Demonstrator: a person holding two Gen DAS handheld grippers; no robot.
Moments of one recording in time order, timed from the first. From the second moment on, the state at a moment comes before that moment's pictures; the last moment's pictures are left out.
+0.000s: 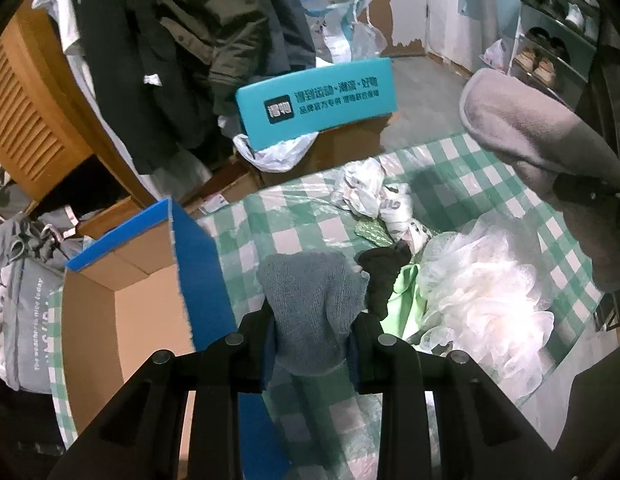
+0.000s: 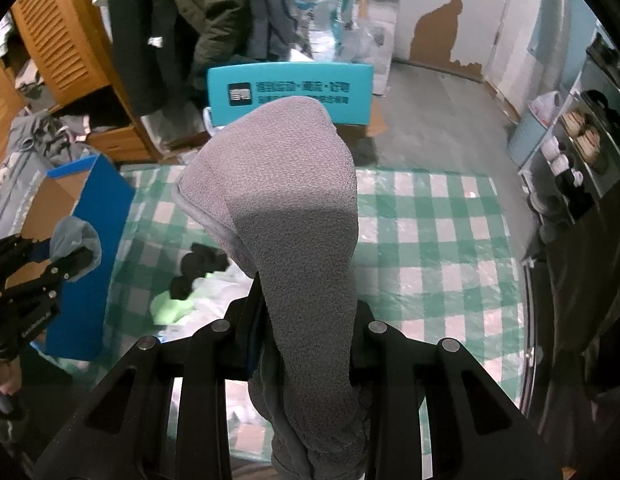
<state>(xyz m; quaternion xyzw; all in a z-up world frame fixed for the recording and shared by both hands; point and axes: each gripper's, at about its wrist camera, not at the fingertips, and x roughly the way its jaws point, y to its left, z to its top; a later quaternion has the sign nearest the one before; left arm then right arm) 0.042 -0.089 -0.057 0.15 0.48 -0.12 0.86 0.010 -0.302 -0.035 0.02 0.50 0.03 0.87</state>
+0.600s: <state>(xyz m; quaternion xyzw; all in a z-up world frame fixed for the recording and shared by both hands) 0.032 -0.041 -0.038 0.13 0.46 -0.08 0.87 0.019 -0.234 -0.023 -0.01 0.49 0.09 0.86</state>
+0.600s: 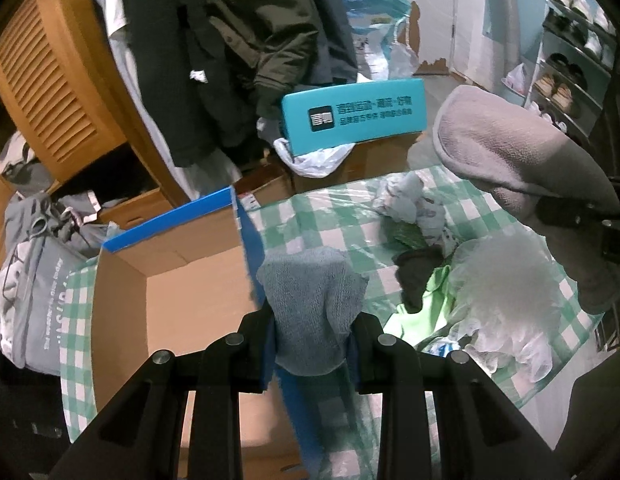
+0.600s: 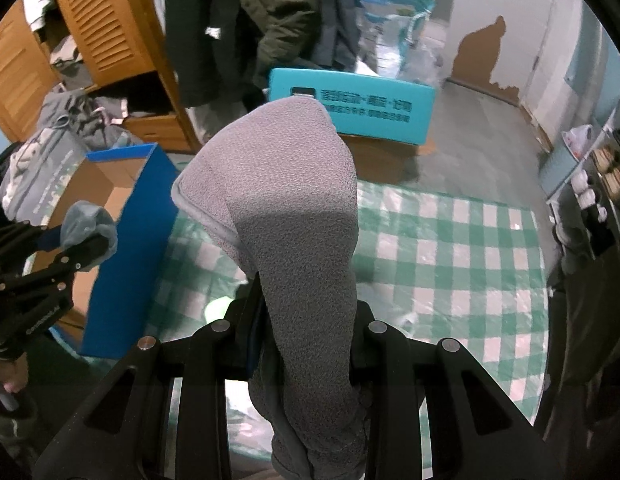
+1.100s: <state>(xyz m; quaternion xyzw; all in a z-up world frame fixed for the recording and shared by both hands) 0.028 0.020 -0.039 0.10 0.46 -0.04 0.88 0.035 -0.164 -0.013 -0.03 0.49 0.14 0.86</state>
